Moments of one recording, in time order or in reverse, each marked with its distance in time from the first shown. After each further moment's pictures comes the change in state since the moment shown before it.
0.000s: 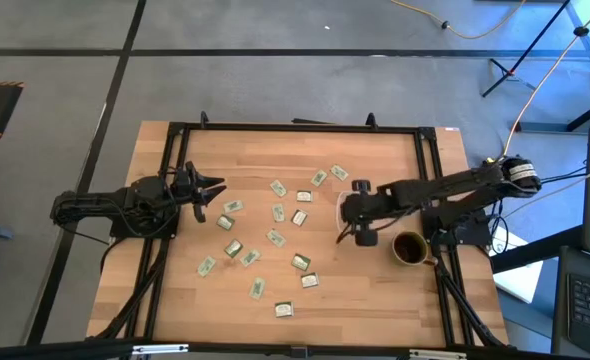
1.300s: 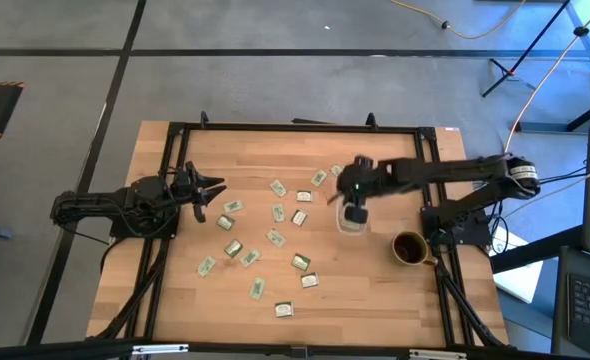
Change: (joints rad) left arm 0.000 0.000 0.000 0.000 0.000 0.001; right arm -0.189 0.000 0.201 -0.137 0.010 0.055
